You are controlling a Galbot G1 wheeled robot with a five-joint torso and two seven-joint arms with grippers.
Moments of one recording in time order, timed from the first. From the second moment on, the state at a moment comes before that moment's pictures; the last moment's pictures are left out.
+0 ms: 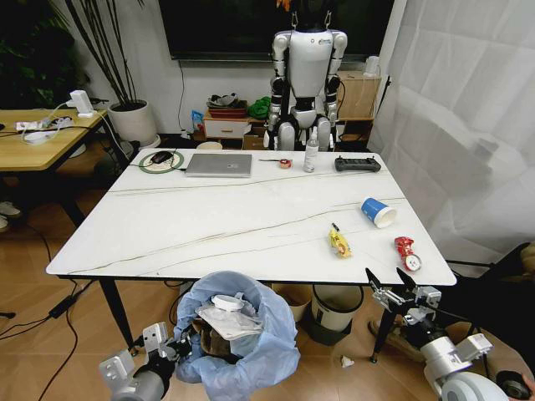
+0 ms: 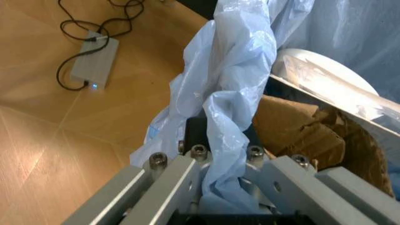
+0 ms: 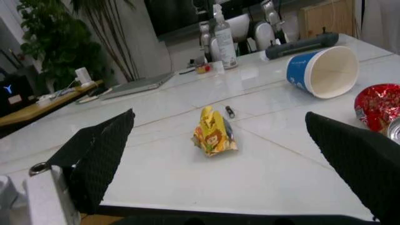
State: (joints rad) left arm 1.83 -1.26 -0.55 -2.27 -0.89 0.42 -0.33; right arm -1.63 1.17 0.68 1.89 0.72 0.14 -0.33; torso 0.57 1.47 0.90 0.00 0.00
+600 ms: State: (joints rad) left arm 1.83 -1.26 -0.55 -2.27 -0.89 0.42 -0.33; right arm -1.63 1.16 0.68 1.88 0.72 0.14 -0.34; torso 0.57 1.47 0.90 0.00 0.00
